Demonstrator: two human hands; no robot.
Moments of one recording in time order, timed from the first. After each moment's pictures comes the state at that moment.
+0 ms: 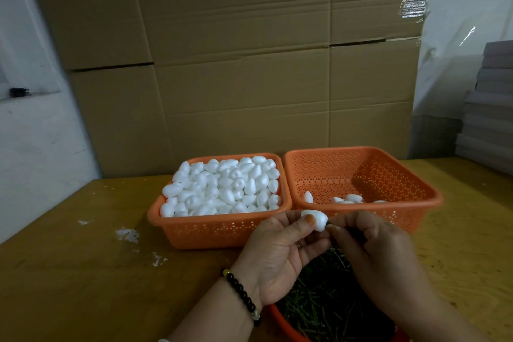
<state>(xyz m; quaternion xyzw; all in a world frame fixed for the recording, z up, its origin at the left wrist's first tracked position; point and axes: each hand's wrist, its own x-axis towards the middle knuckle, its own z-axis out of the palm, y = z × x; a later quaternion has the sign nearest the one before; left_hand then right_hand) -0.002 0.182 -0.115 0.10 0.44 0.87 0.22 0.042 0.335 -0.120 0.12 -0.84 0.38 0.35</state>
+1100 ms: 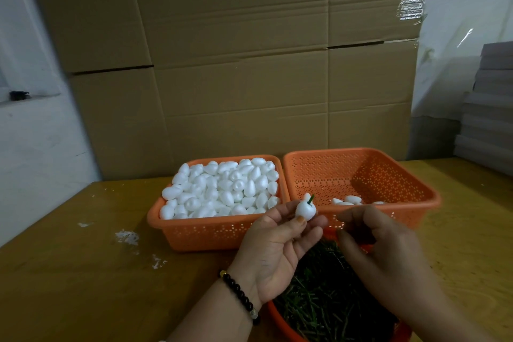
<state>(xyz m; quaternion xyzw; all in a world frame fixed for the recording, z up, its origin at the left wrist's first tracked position) 0.000 0.182 -0.108 0.09 0.39 0.90 0.18 0.045 0.346 -0.116 0.13 -0.86 0.37 0.34</state>
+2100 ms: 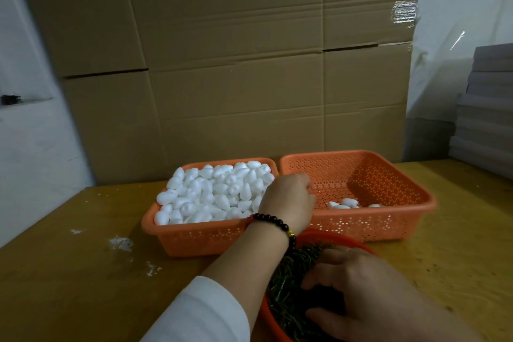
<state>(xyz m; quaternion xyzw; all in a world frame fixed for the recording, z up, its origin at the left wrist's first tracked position) -0.067 0.219 -0.080 0.19 0.93 0.27 -0.16 0.053 0.339 -0.111 0.28 -0.94 0.14 0.11</state>
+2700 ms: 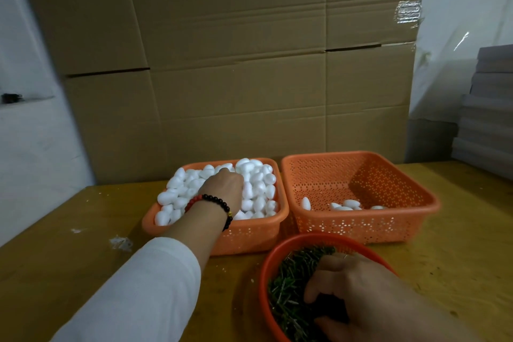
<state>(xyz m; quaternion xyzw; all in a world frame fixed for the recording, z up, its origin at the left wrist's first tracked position) -0.110 0.126 -0.073 0.08 0.98 -0.09 -0.15 0.048 0.339 -0.111 0.31 -0.94 0.14 0.08</state>
